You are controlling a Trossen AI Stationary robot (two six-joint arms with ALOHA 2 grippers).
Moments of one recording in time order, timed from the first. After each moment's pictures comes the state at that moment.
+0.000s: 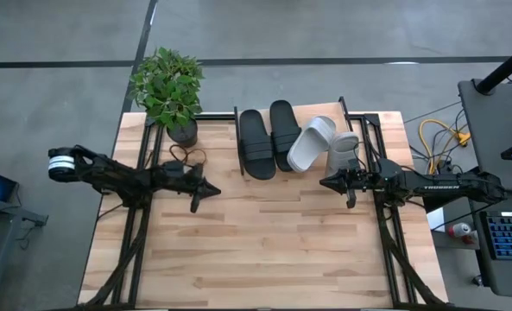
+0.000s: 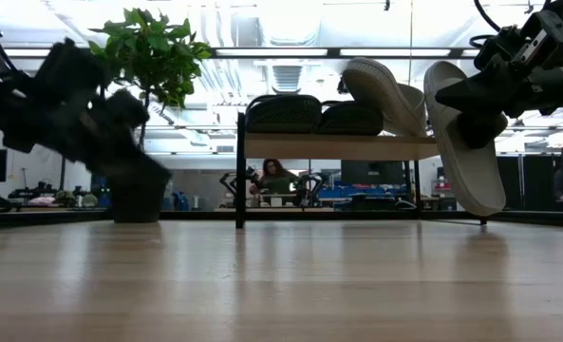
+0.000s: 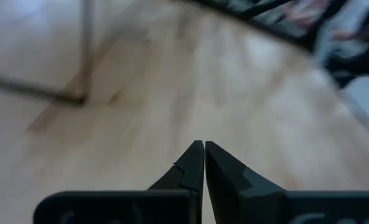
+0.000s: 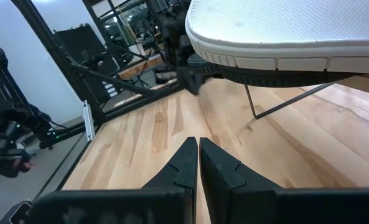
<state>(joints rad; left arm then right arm) 0.22 1.23 0.05 0.85 0.27 -0.26 -0.14 0.41 0.03 0.31 -0.15 0.39</state>
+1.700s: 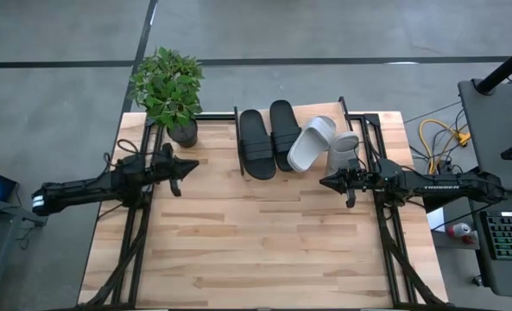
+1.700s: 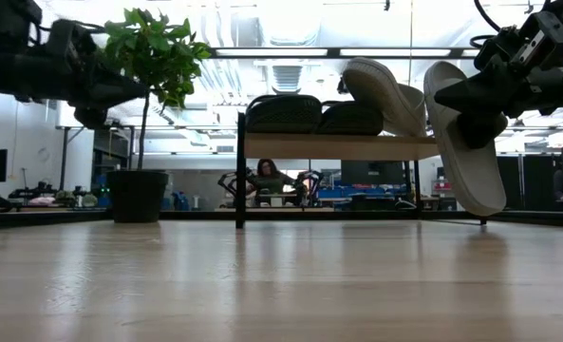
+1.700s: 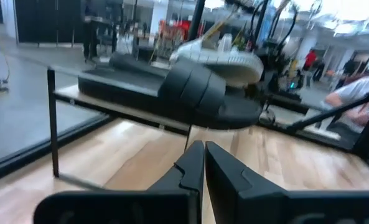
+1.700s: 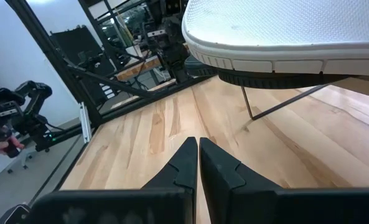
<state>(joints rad) 0.22 0.22 0.10 0.09 -0.09 -0.20 -0.14 0.41 0.03 0.31 -0.13 0.39</state>
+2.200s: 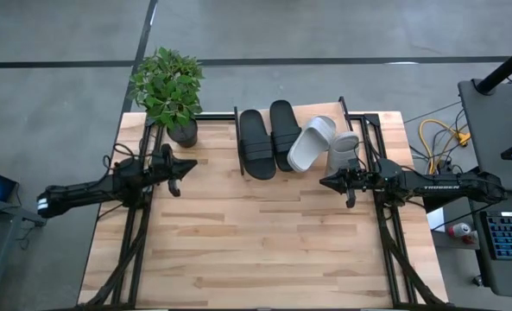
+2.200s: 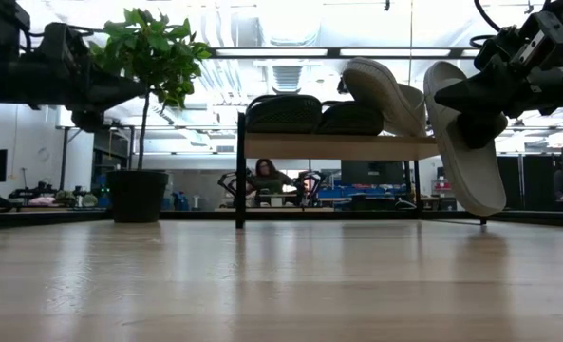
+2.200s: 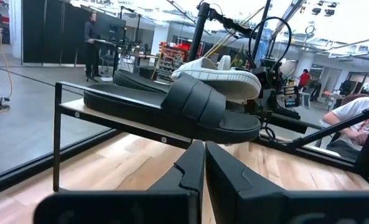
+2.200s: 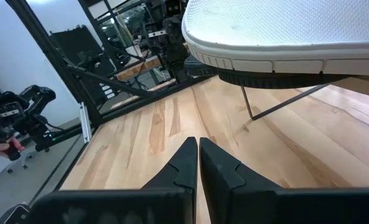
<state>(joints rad) 0.22 0.13 0.02 0.15 -0.11 -0.19 -0.14 0.41 0.03 0.31 -0.13 0.39</state>
